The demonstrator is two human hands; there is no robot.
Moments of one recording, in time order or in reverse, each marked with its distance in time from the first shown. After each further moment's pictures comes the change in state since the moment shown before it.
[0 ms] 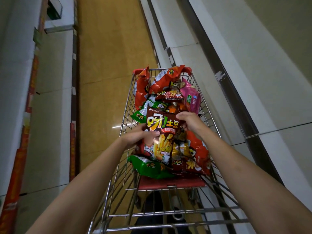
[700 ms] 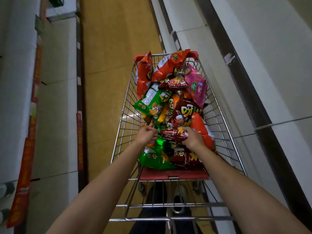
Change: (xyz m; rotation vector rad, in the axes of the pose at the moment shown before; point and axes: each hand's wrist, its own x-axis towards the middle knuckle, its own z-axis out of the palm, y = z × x) left_hand 0.018 -0.031 0.054 -0.121 0.442 -0.128; right_hand 0.004 0.105 0.028 -0.531 0.035 0.123
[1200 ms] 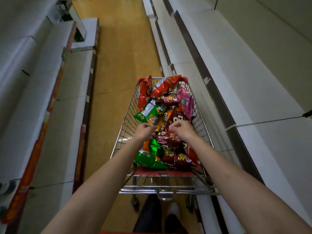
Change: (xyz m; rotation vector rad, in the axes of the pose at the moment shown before) left_hand -0.095 0.023 0.011 -0.005 0.087 0.237; right_hand -0.095 -0.042 -0.061 0.411 0.036 -0.231
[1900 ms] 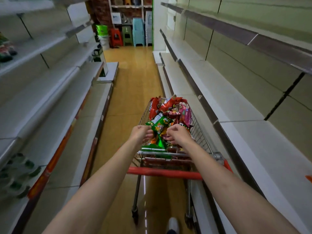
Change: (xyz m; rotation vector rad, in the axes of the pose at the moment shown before) left_hand -0.225 -0.053 -0.062 -0.303 0.046 0.188; right_hand -0.238 -0.010 0.044 0.028 0.065 -0.239
